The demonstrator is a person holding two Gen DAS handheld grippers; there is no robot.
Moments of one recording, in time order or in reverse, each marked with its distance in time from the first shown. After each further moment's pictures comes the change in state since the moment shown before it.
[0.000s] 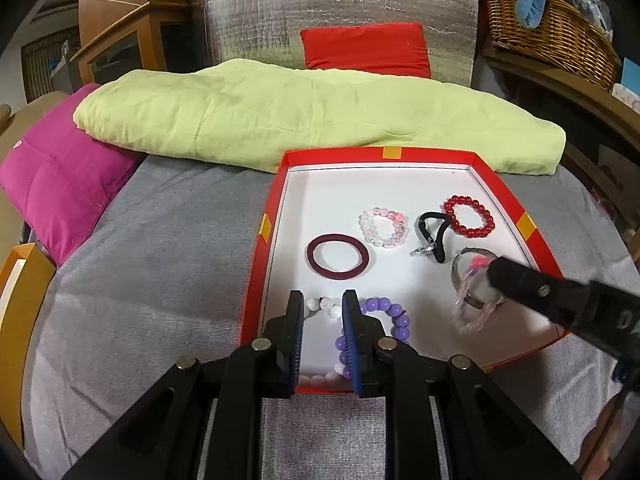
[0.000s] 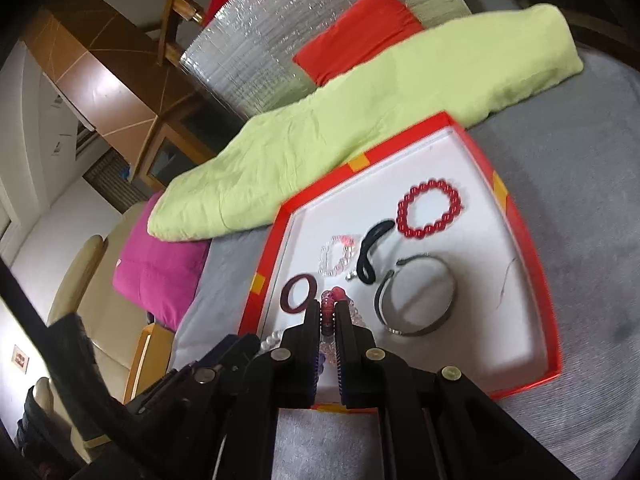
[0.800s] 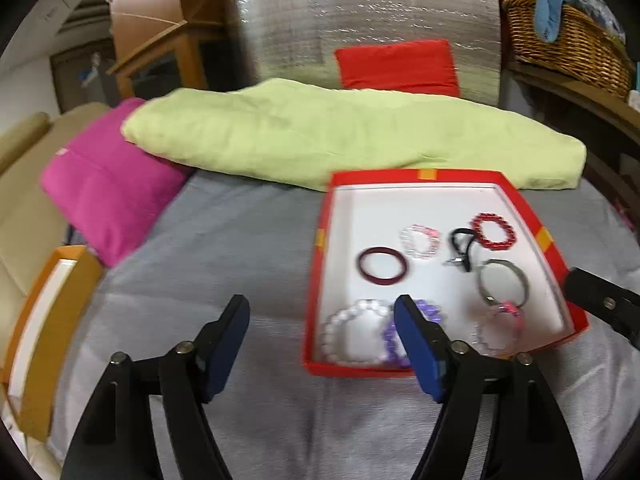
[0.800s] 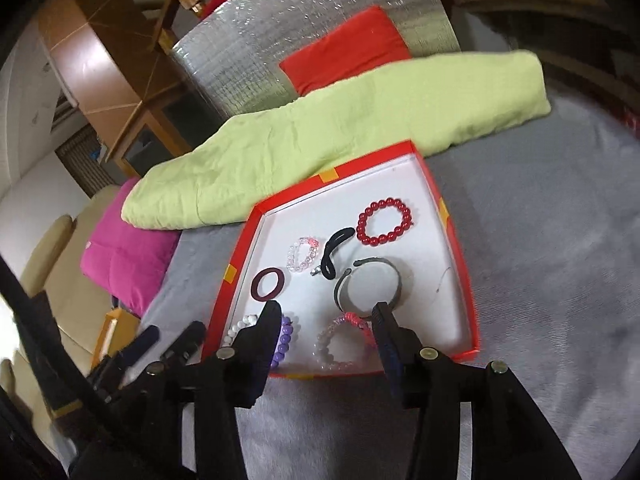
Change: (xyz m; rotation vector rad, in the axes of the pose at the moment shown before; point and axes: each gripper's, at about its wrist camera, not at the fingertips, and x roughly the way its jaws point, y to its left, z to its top) left arm -0.040 0.017 -0.002 -0.016 -0.058 0.149; right arm -0.058 0.024 -0.007 -0.147 -0.046 -0.212
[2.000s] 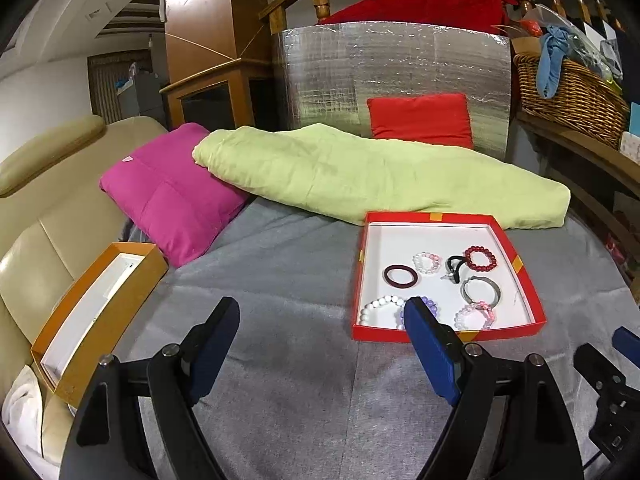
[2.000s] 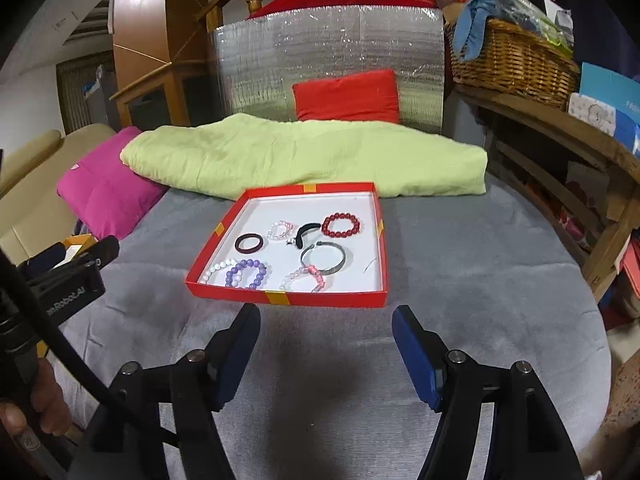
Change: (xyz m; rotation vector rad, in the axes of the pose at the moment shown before) left arm -0.113 0.039 -0.022 -0.079 -0.124 0.033; right arm -0.110 0.043 -0.064 -0.242 -0.103 -0.226
